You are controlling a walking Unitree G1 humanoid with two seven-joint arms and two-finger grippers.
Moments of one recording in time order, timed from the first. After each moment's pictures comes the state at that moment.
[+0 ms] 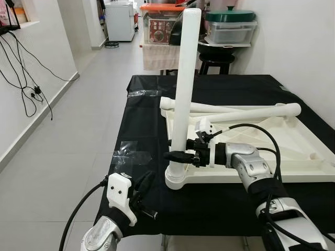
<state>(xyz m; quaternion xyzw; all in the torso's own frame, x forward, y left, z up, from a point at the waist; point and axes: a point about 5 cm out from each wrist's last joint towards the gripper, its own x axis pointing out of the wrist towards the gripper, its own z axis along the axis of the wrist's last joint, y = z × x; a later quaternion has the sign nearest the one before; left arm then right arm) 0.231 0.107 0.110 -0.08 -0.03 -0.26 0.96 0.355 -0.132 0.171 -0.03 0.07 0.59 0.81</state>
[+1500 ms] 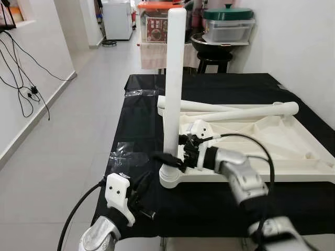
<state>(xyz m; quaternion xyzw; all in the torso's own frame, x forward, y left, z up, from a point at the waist) 0.231 0.110 0.108 -0.08 -0.02 -0.26 0.96 0.342 -0.112 0.168 -0.04 0.04 0.58 0.81</state>
